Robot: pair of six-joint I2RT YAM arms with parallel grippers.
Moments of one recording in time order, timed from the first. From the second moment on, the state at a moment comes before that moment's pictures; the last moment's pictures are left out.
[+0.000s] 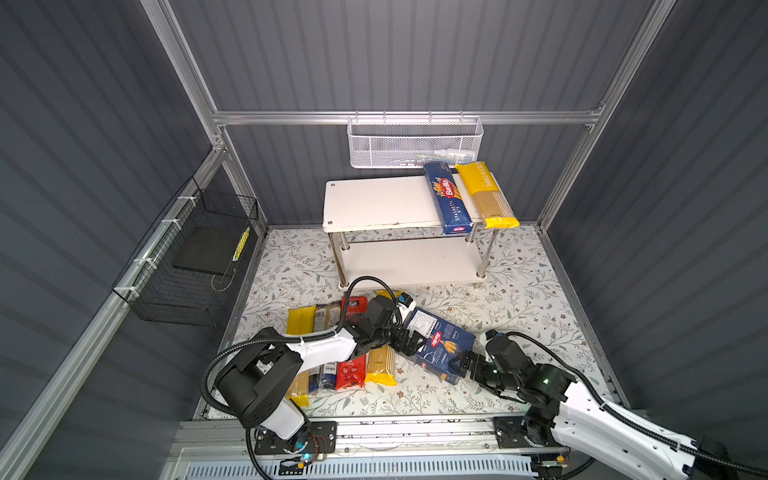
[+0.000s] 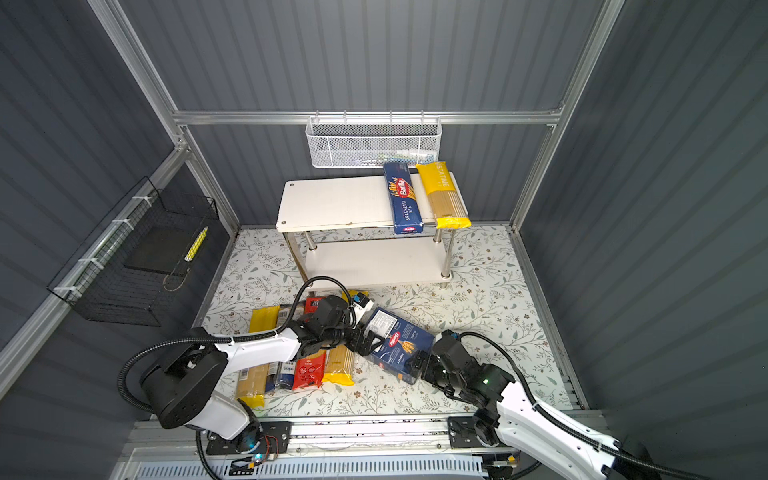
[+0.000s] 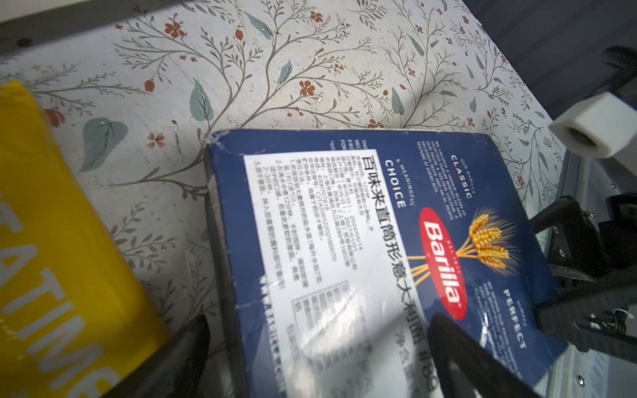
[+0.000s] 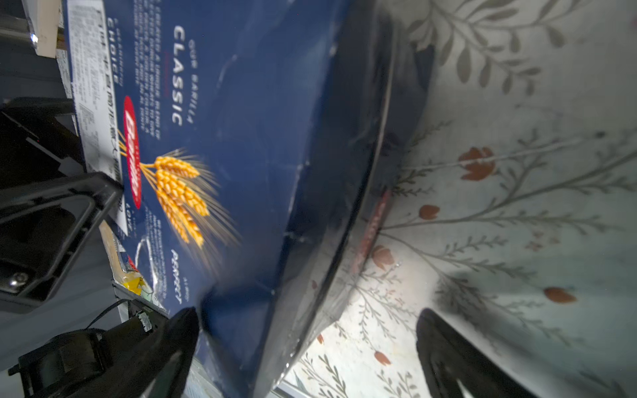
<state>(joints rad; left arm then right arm) -0.80 1.55 0.70 0.13 0.33 -0.25 0.76 0.68 0.29 -0.47 -0.12 1.12</state>
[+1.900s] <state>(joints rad) -0.92 1.62 0.76 0.14 0.23 -0.32 0.76 0.69 0.30 -0.47 -0.02 1.14</state>
